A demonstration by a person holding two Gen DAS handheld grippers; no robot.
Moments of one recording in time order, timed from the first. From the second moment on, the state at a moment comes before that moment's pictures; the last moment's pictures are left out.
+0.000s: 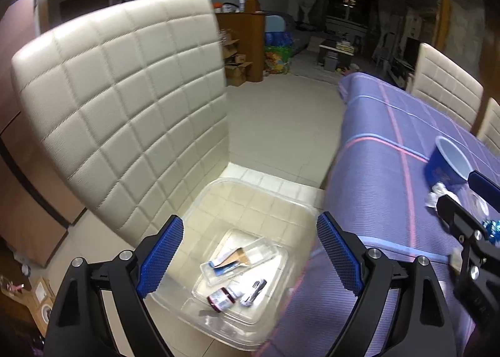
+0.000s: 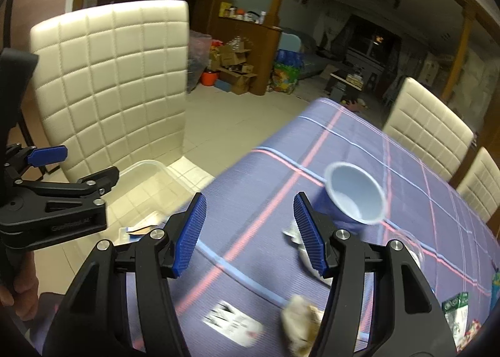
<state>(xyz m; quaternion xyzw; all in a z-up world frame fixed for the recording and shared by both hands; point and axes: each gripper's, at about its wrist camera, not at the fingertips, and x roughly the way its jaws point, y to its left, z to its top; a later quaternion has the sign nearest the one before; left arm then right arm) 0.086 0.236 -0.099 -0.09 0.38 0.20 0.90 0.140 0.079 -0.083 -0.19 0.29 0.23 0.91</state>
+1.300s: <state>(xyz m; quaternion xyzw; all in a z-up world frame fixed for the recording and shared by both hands) 0.174 0.042 -0.109 -0.02 0.44 0.02 0.90 0.177 -0.086 -0.118 -0.10 0.37 0.13 0.92</state>
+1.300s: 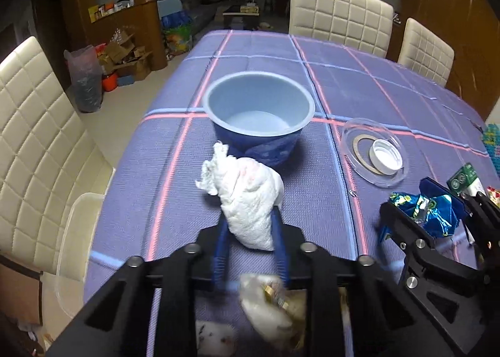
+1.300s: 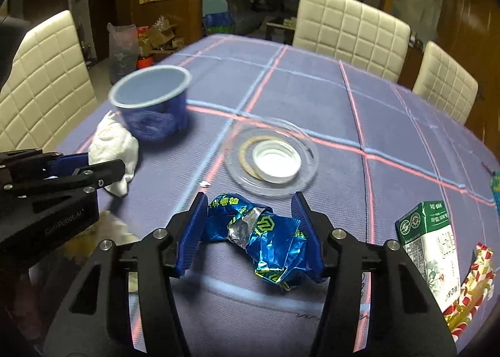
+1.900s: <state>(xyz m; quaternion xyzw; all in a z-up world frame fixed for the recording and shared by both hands) 0.107 0.130 -0.084 -0.05 0.38 0.09 0.92 0.139 0.006 -0.096 -0.17 0.32 0.19 0.91</state>
